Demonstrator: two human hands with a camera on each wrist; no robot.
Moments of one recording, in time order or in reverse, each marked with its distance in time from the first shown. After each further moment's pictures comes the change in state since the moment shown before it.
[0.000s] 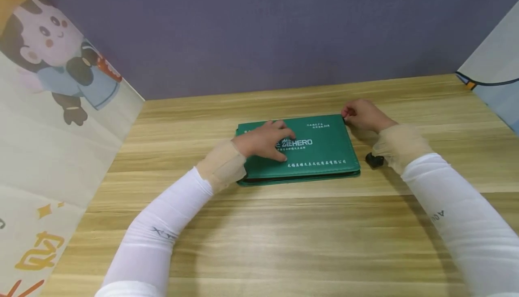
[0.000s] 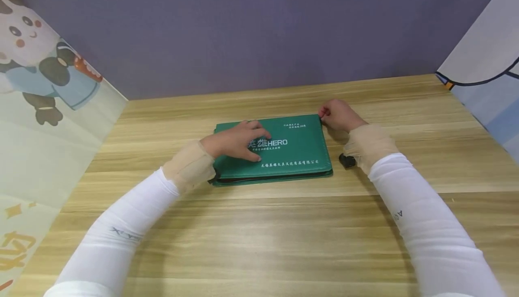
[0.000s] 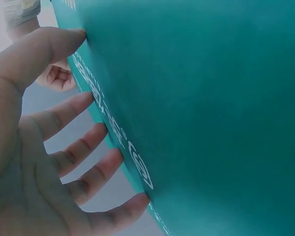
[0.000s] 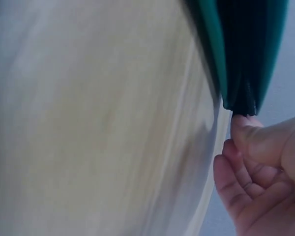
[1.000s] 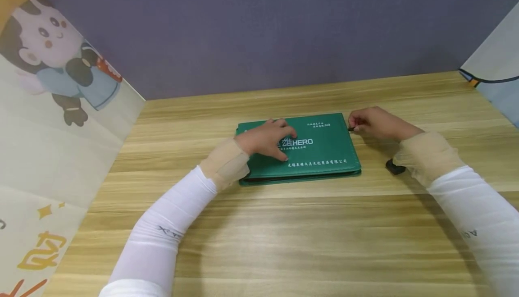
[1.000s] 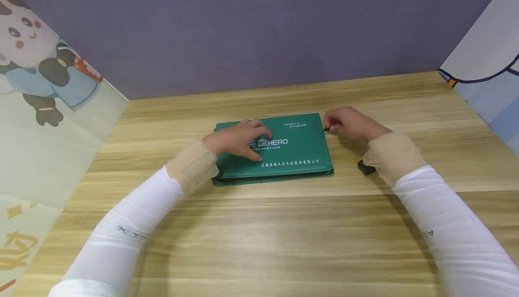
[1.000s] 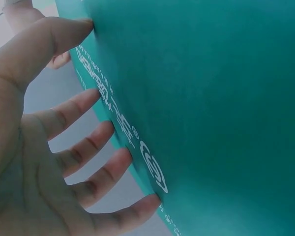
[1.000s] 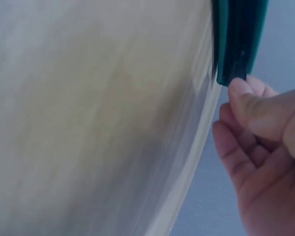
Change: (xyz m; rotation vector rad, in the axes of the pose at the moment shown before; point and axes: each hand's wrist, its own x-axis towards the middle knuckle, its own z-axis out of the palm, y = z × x) left_hand 0.005 -0.003 0.001 0.033 -0.011 -0.003; right_hand -0.033 0.004 -0.006 -0.071 -0.120 -0.157
